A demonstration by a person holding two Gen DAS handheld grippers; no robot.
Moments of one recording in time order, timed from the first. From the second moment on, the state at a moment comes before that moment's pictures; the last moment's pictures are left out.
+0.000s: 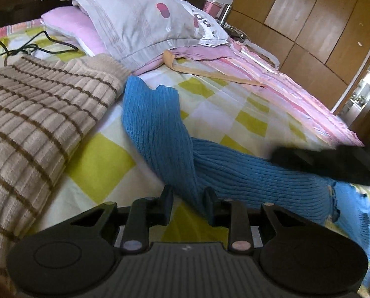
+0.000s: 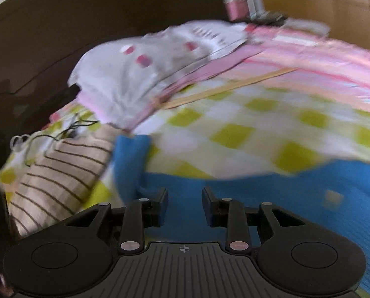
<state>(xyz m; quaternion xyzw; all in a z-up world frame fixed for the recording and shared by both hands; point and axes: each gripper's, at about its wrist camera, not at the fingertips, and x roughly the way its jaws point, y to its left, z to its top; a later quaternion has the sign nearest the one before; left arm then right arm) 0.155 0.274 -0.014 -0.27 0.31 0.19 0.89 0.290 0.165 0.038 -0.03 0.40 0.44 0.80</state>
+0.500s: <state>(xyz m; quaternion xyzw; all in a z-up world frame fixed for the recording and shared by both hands) 0.157 0.275 -0.015 -0.25 0.32 0.17 0.90 0.328 0.266 -0.005 -0.01 0.48 0.48 0.74</state>
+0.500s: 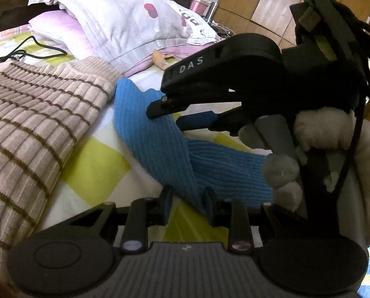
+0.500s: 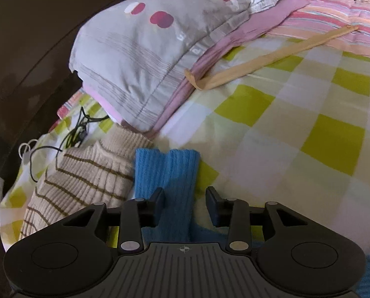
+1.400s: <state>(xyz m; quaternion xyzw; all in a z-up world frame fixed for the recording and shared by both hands) 0.155 0.206 0.009 -0.17 0.28 0.10 0.94 0.356 0.011 0.103 0.14 0.35 0.33 0.87</state>
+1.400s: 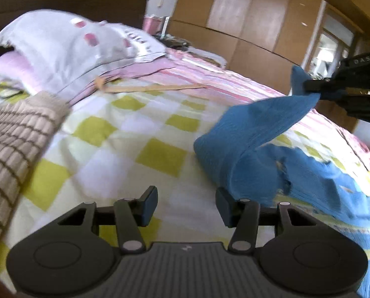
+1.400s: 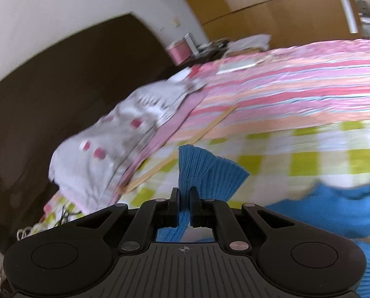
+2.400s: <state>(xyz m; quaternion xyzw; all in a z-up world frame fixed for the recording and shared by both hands) 0.223 0.068 0.010 0.00 0.33 0.00 0.95 0.316 -0.241 0.004 0.23 0.35 0.15 0.89</state>
